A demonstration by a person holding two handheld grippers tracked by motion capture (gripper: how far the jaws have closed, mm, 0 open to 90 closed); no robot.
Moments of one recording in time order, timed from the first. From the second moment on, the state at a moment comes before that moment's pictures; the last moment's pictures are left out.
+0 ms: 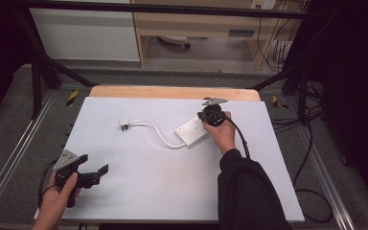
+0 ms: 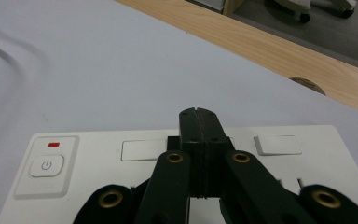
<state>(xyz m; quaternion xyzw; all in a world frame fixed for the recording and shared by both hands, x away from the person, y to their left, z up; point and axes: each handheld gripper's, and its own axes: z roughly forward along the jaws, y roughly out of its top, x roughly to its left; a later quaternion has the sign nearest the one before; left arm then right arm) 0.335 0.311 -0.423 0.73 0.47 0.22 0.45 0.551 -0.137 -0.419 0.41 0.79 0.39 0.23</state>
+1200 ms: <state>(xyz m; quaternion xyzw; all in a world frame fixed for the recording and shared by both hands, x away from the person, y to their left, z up) 0.336 0.310 -0.424 0.73 0.47 0.21 0.45 0.553 -0.124 -0.432 0.41 0.80 0.39 0.22</state>
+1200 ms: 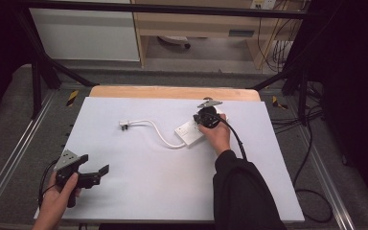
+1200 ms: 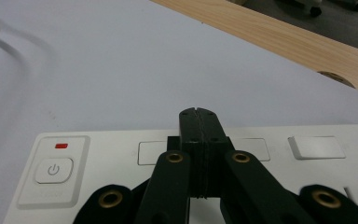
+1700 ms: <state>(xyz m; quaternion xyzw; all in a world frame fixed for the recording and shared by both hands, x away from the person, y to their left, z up) 0.336 0.310 -0.424 0.73 0.47 0.21 0.45 0.553 -0.121 -0.434 0.41 0.80 0.39 0.21</state>
